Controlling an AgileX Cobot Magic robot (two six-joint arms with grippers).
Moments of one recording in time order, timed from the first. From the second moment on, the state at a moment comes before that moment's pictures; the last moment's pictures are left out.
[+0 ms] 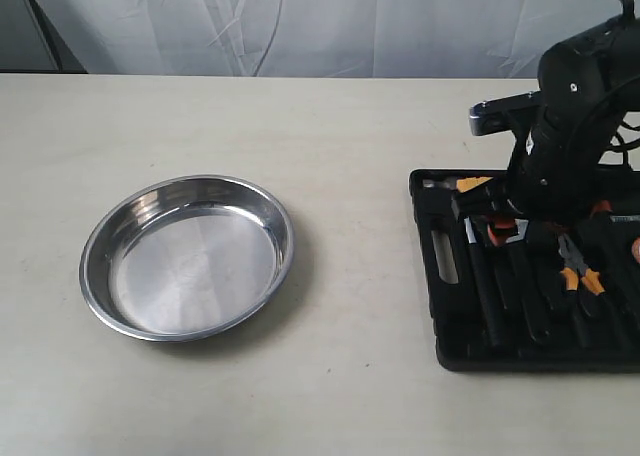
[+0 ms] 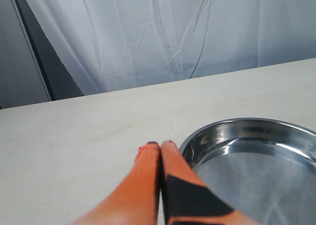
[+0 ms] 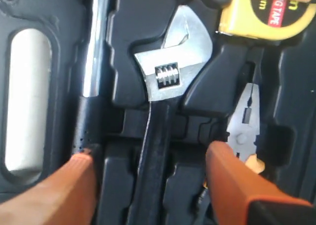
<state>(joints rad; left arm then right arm) -0.02 0.00 0.00 0.05 0.19 0.03 0.31 1.76 -1.05 -0.20 0.82 0.27</state>
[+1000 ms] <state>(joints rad) -0.02 0.00 0.00 0.05 0.19 0.03 0.23 1.89 -0.96 -0.13 0.59 0.29</state>
